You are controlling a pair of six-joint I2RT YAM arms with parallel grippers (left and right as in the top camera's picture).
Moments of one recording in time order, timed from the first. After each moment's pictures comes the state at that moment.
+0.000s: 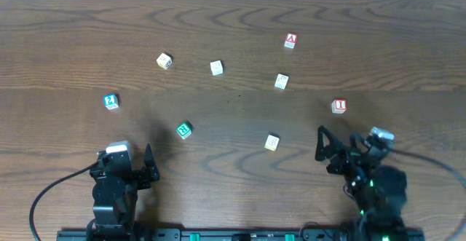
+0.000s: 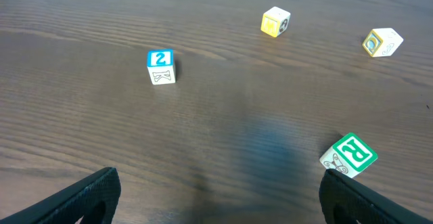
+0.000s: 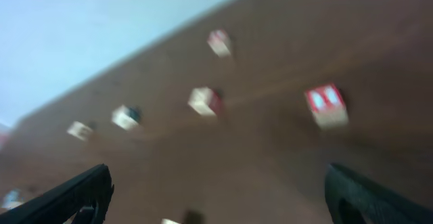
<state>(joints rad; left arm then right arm) -0.05 0.01 0.16 -0.61 -0.14 -0.11 0.05 0.29 0.23 -0.30 -0.13 0.53</state>
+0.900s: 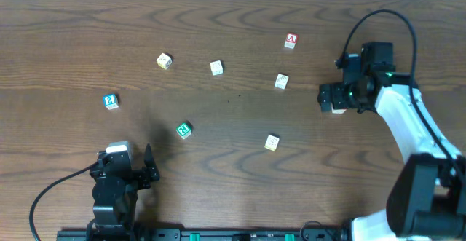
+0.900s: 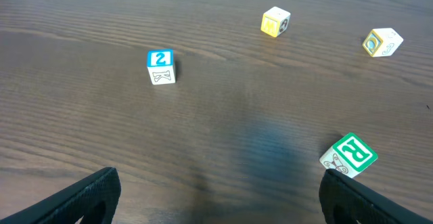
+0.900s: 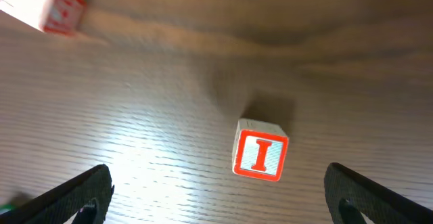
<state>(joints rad) -0.05 0.01 0.16 -0.61 -0.14 -0.11 -0.06 1.70 1.12 -0.70 -0.11 -0.15</state>
